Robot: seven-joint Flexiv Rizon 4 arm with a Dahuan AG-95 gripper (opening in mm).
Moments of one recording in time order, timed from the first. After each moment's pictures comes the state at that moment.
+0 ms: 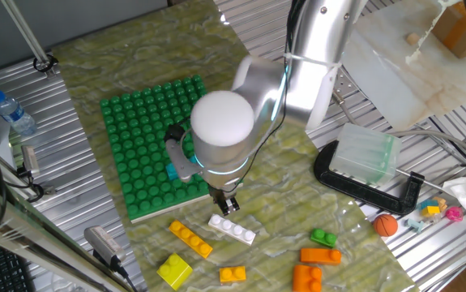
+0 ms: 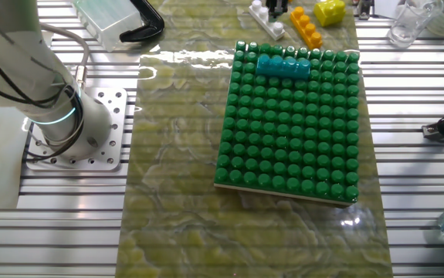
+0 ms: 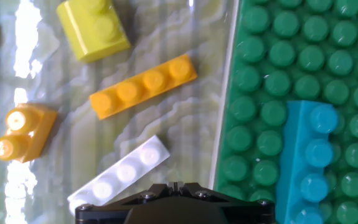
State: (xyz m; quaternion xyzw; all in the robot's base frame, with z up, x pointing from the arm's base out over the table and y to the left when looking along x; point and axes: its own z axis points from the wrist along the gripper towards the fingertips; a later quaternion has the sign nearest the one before) arm 0.488 0.269 0.086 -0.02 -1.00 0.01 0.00
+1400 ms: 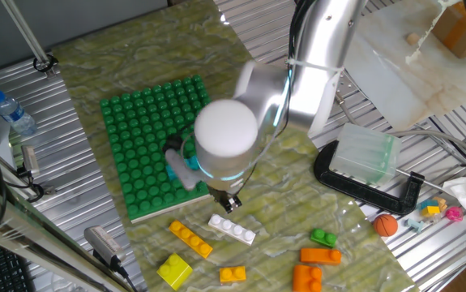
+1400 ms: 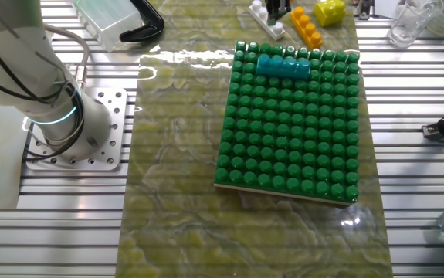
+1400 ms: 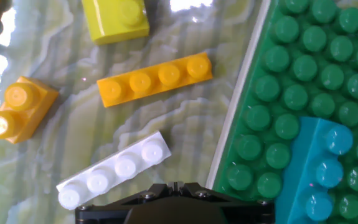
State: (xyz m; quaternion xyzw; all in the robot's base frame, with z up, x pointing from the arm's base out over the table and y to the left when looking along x) arm 0.481 0.258 0.084 0.03 -1.00 0.03 0.01
